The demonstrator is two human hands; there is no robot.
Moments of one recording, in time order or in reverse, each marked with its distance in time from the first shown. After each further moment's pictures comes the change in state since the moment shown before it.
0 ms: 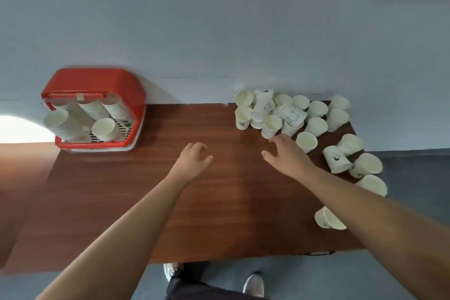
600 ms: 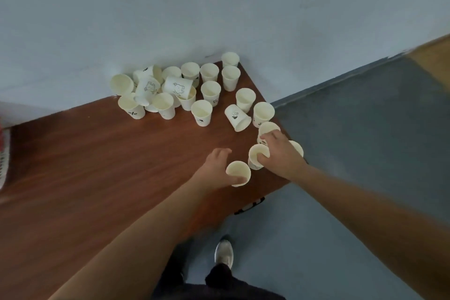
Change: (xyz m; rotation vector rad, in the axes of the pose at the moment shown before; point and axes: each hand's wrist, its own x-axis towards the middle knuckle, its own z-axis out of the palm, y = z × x) left_hand -0.035 0.213 0.256 0.193 -0.566 0.297; right_hand -0.148 0.249 -0.018 0.080 0.077 0.307
